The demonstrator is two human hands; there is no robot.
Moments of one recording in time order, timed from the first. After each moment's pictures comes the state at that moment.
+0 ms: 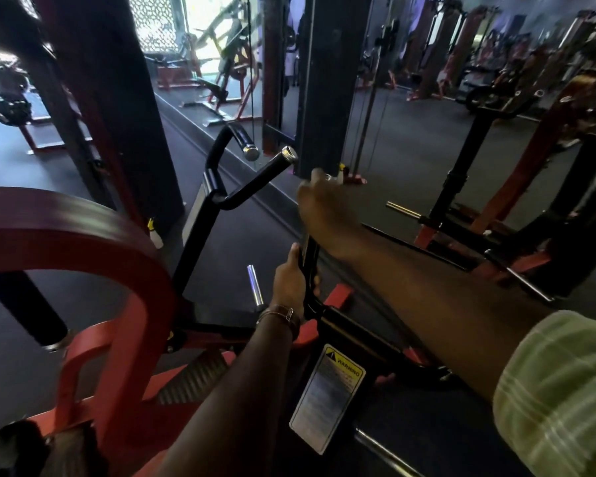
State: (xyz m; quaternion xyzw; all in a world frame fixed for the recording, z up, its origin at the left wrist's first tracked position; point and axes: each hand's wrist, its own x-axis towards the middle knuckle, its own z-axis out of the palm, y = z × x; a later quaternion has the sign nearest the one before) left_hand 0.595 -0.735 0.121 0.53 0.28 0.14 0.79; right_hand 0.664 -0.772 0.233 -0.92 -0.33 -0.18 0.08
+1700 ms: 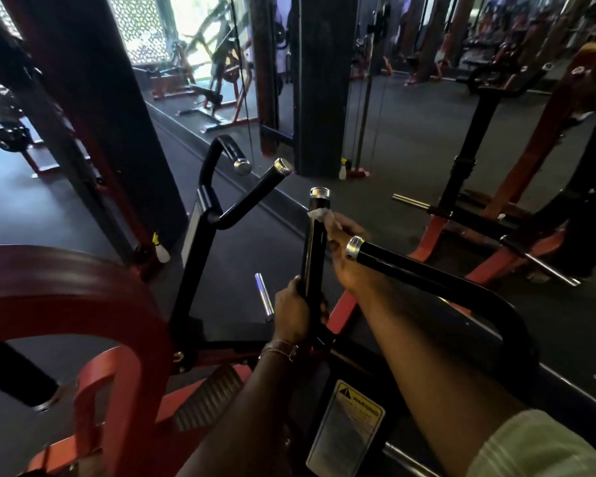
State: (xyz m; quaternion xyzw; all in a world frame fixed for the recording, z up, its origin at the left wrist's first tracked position) left_hand 0.608 -0.725 0.102 0.63 0.27 0.16 0.71; right_hand 0.709 -0.797 0.151 -0.52 -0.20 0.10 0.82
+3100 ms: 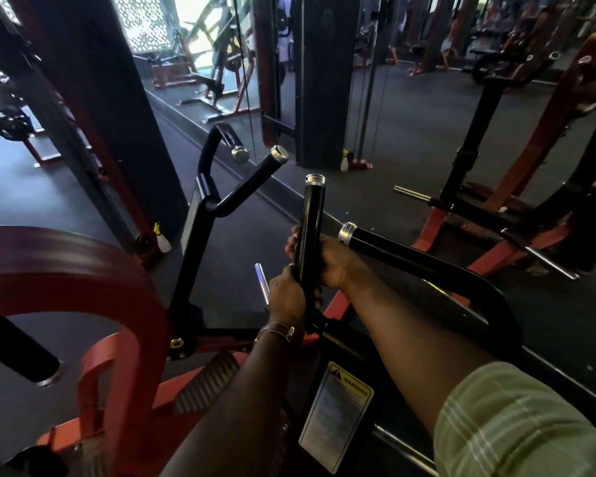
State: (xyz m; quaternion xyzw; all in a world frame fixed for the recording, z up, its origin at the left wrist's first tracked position) left_hand 0.608 -0.733 0.105 0.62 0.28 0.16 0.72; right_hand 0.709 -0.777 0.133 -0.44 -0.03 0.41 0.80
